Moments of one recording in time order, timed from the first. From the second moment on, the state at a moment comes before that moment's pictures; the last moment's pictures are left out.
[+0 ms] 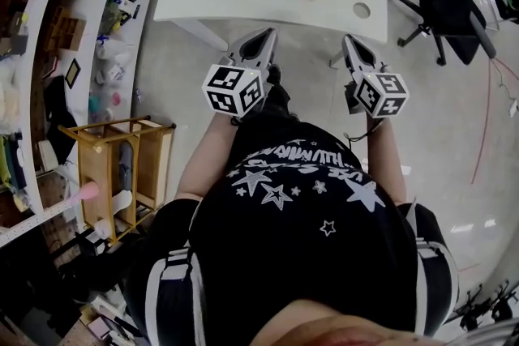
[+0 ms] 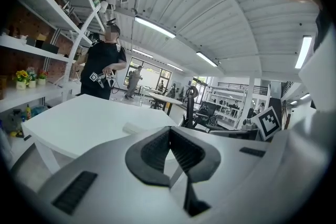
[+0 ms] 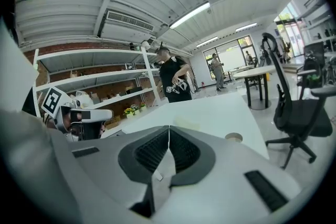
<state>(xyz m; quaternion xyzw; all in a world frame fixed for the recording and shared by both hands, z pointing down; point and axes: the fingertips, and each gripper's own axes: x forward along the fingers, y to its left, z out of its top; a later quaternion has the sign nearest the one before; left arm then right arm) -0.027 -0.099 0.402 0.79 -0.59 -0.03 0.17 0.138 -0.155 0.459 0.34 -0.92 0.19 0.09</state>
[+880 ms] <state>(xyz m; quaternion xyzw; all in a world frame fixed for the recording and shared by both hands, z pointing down) -0.074 -0.232 0.444 0.81 -0.55 0.03 0.20 0.085 -0.272 0.473 0.36 -0.90 0.19 0.12</state>
